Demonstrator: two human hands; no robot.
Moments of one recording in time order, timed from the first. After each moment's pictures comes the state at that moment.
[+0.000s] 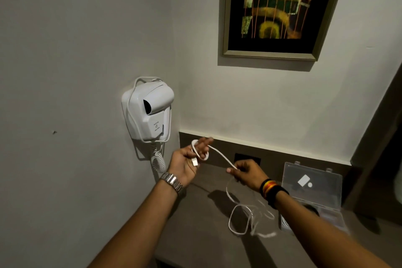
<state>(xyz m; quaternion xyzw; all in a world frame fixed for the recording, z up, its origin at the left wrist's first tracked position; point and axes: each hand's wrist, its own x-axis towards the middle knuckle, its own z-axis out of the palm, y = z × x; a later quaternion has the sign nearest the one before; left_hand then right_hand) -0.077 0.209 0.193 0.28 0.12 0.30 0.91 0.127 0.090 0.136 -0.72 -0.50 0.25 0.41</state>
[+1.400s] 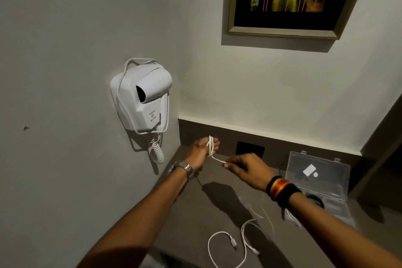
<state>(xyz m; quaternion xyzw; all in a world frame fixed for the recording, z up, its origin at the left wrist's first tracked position) -0.018 0.239 0.165 0.59 0.35 0.22 0.69 0.112 0.095 0.151 -0.72 -0.63 0.14 0.26</state>
